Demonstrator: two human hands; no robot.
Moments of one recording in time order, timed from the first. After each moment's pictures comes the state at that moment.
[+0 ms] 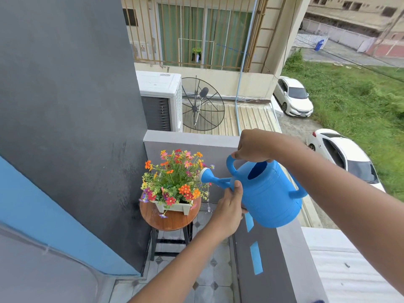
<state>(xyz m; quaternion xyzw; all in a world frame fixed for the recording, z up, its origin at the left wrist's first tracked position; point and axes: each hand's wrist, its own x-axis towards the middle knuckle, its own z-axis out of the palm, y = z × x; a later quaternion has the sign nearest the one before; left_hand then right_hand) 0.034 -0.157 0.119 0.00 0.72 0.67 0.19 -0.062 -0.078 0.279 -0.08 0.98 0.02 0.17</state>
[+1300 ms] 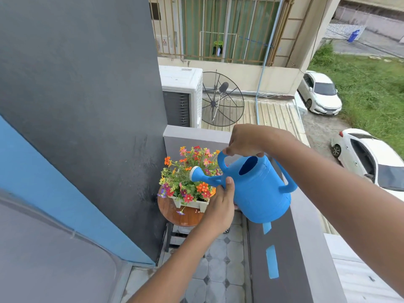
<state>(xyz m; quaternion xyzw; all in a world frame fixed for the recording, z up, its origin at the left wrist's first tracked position) 0.023 -0.211 0.107 -0.08 0.75 0.65 0.12 -0.100 -0.135 0.258 -0.16 0.97 -0.01 0.20</state>
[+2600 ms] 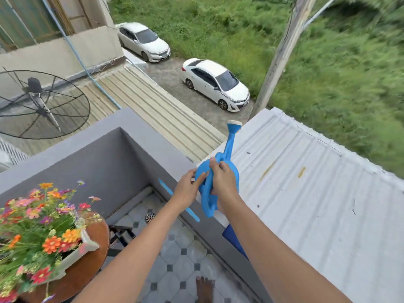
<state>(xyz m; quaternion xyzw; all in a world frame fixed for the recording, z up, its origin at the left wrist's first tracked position) 0.000 0.026 0.009 0.24 0.77 0.47 0.36 0.084 0.102 0.071 0.47 0.50 -0.70 -0.17</state>
